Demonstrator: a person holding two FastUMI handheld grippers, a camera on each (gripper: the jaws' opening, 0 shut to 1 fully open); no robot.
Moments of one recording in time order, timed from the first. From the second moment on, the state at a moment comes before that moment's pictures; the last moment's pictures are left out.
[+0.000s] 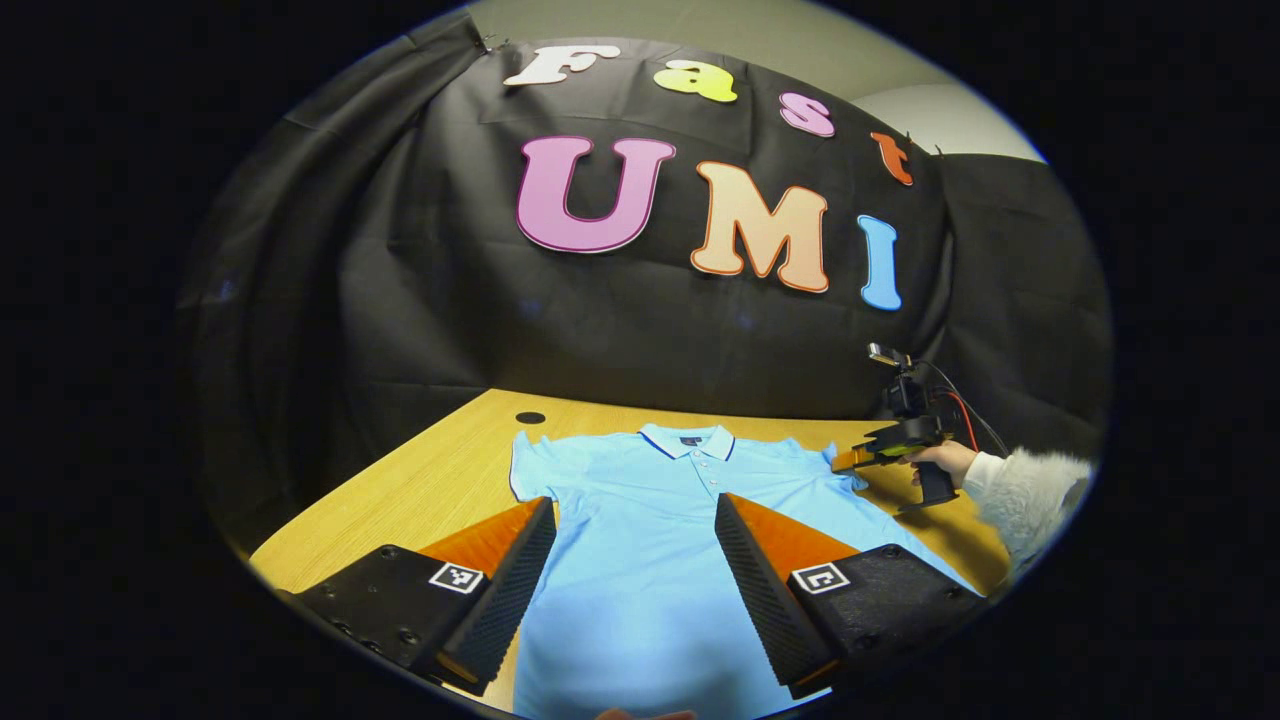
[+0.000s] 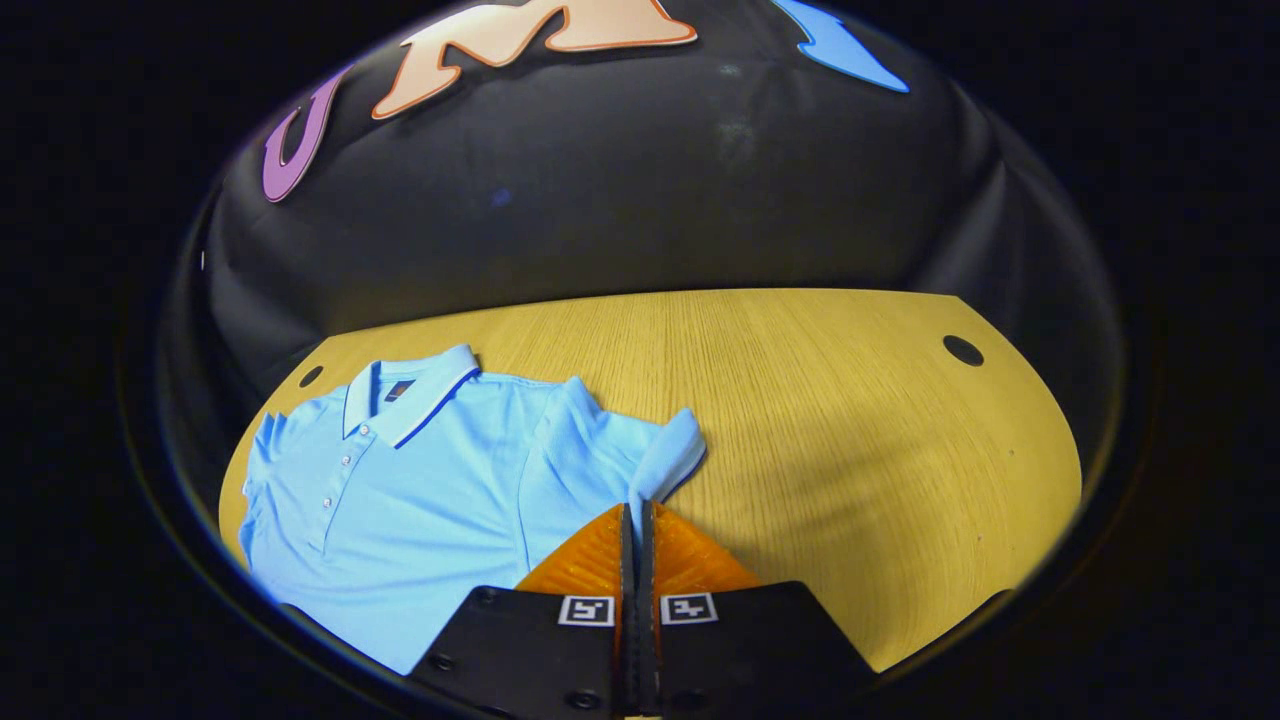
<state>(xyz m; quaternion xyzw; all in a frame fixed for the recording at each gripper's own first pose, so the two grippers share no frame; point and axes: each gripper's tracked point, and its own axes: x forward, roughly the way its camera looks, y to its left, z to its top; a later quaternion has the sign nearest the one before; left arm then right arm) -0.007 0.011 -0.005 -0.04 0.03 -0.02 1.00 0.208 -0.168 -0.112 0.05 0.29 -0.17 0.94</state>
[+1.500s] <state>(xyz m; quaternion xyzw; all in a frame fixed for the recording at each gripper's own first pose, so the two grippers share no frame) -0.004 0.017 -0.009 -0.04 0.04 -0.02 1.00 0.233 0.022 -0.075 0.15 0.23 0.04 0.96</state>
